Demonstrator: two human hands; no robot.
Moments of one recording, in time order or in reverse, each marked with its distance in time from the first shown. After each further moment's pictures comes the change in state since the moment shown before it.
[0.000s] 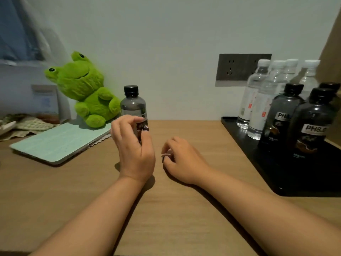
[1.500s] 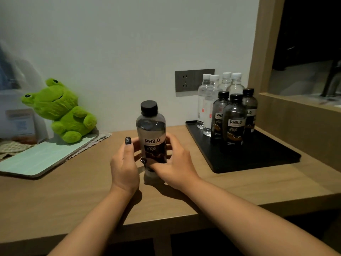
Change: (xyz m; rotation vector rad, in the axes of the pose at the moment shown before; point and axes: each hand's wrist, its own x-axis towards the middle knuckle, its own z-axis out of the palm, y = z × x) left_hand -0.043 0.076 -0.002 -0.439 -0.322 -0.393; right_hand -0.089 0.000 -0.045 0.476 0.396 0.058
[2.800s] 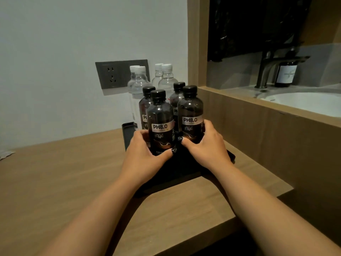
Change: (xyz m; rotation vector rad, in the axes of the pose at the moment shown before) left_hand 0.012 -0.011 0.218 0.431 -0.454 -0.063; right_hand 0.010 0.117 -0.222 -0.368 0.350 0.412
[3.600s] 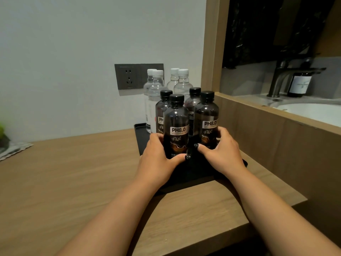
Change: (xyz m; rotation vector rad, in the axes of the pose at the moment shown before) left_hand -0.004 -0.003 0.002 0.022 -0.012 -0.018; right_hand 0.002 0.004 -0.002 -0.043 0.000 0.023
